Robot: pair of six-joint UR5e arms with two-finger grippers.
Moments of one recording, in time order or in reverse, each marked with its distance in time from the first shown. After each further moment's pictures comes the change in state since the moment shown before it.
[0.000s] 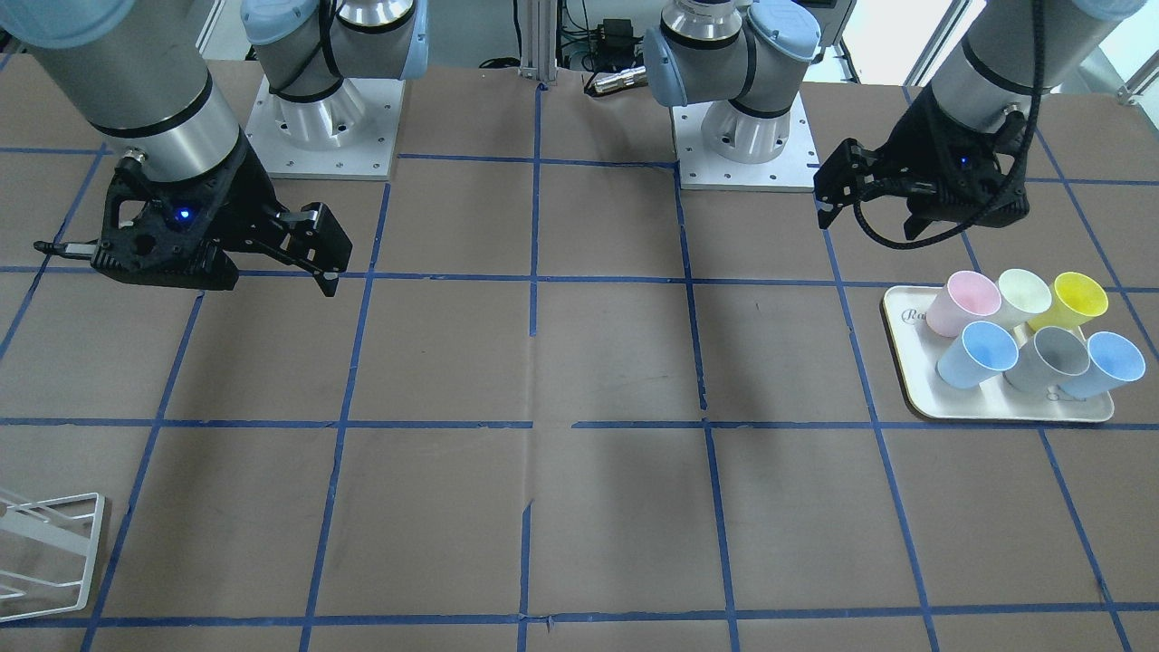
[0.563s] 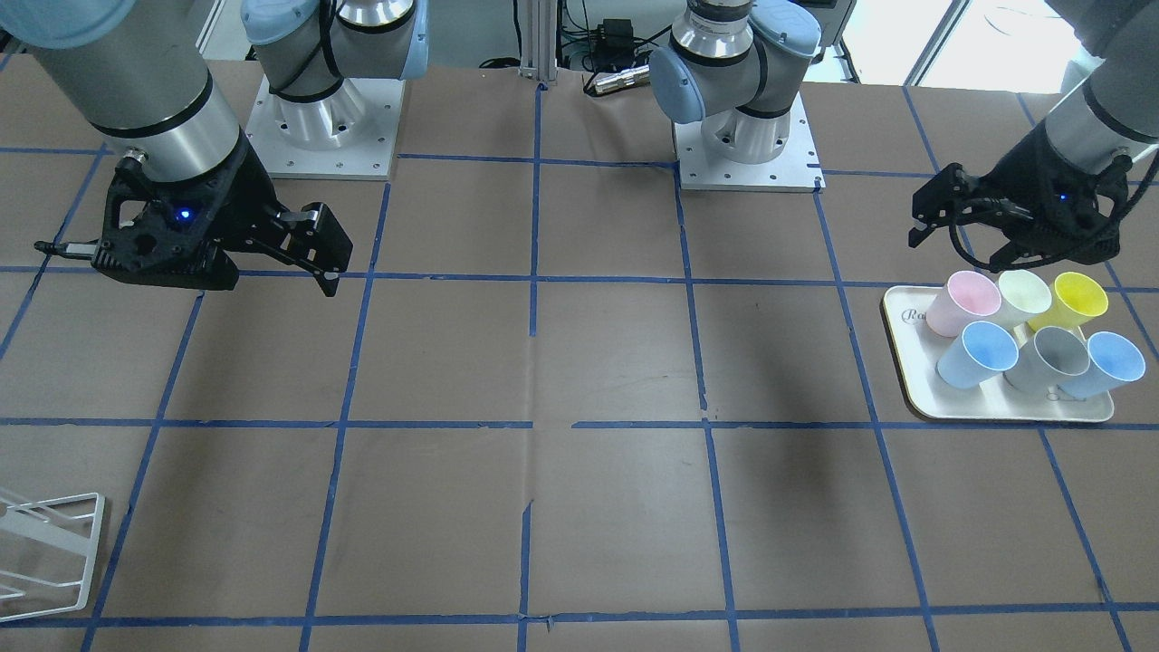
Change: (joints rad) left arm 0.224 -0.049 -0.048 0.090 -0.002 0.422; right arm 0.000 0.000 0.000 0.000 0.001 0.001
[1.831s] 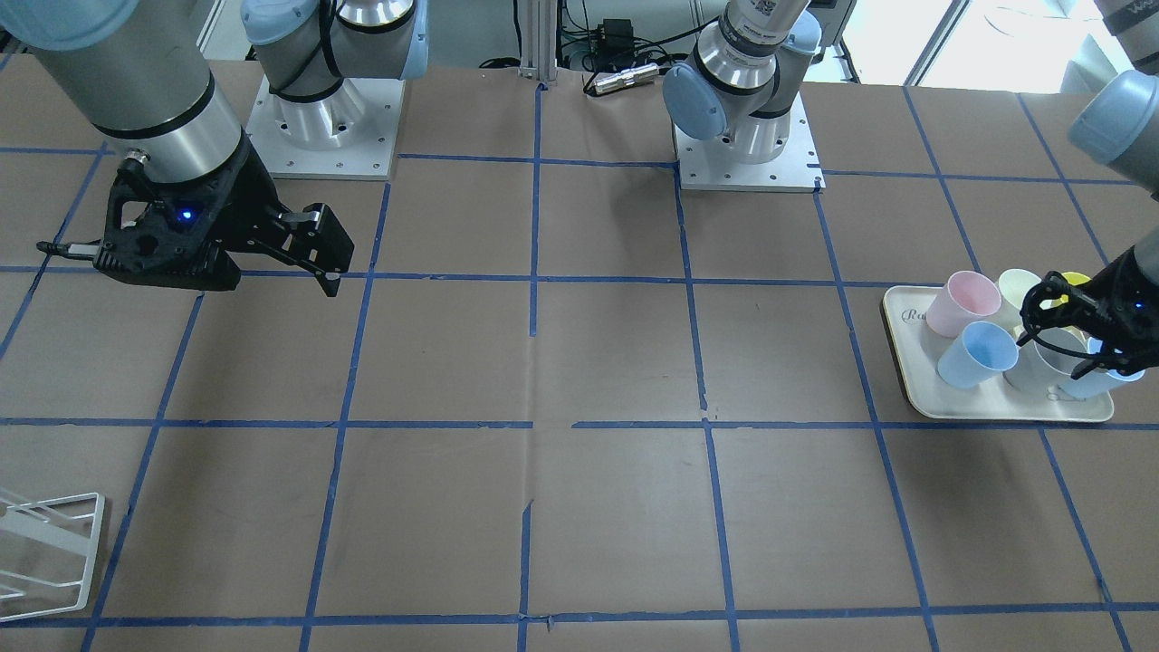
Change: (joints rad) left arm 0.205 -0.277 -0.028 0.418 0.007 0.620; right arm 0.002 0.001 0.000 0.001 0.000 0.005
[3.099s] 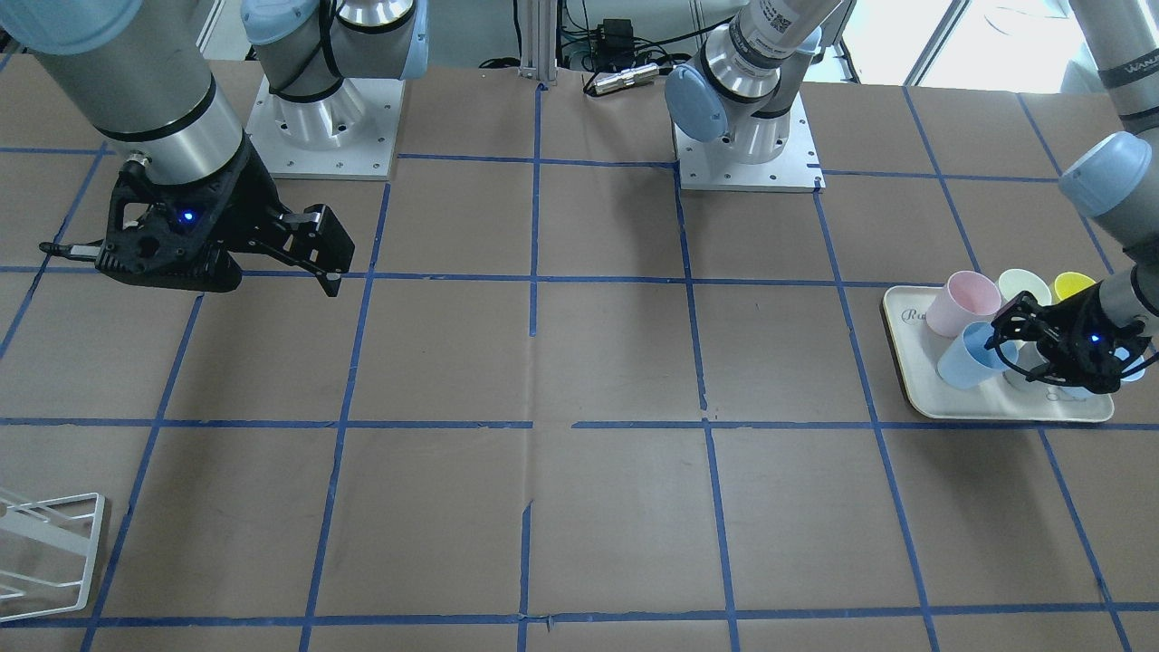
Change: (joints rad) left arm 0.022 -0.113 -0.001 -0.059 0.074 0.005; right arm 0.000 0.000 0.003 0.004 0.000 0.005
